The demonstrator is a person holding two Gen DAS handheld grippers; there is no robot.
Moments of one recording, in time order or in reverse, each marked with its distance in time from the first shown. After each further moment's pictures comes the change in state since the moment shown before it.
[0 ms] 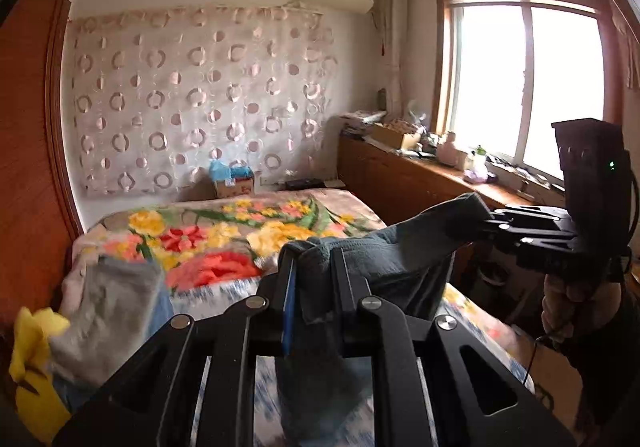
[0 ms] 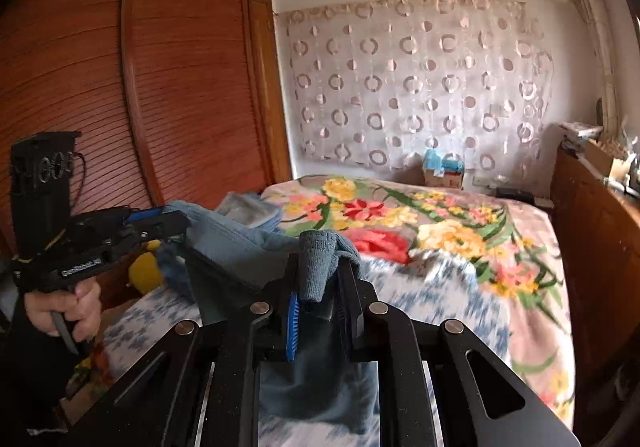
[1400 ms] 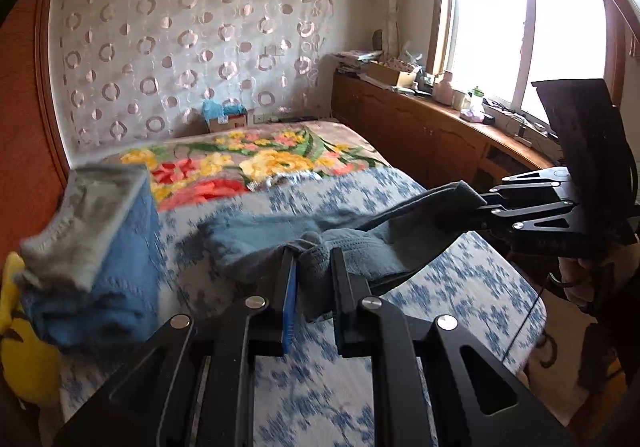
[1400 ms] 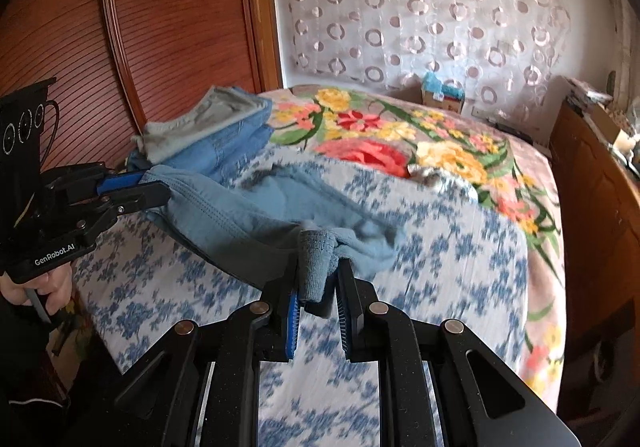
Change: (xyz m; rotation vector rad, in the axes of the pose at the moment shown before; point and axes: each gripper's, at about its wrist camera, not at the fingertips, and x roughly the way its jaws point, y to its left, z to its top) left arm -0.006 -0.015 -0.110 -0.006 0.232 -0.034; right arm 0.045 0.040 -0.038 -0.001 0.330 -0.016
